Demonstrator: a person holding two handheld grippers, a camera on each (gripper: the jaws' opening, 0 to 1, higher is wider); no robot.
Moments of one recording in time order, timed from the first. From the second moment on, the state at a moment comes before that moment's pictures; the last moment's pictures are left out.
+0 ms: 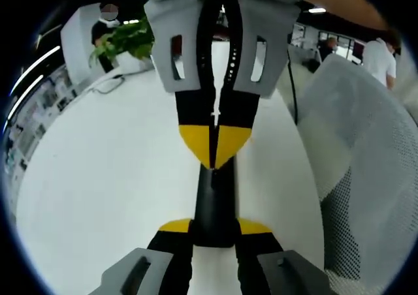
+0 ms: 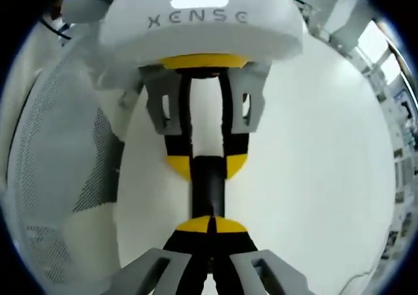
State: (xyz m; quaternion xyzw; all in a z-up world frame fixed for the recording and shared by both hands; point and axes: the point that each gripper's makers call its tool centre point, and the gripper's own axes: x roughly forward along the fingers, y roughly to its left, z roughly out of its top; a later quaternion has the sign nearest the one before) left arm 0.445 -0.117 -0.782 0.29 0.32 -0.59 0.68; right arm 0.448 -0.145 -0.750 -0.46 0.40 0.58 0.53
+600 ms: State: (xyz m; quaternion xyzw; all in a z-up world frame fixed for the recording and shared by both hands) left arm 0.447 -0.117 -0.783 0.29 0.32 -0.59 0.68; right arm 0.451 -0.132 -0.748 -0.46 0.39 0.59 0.53
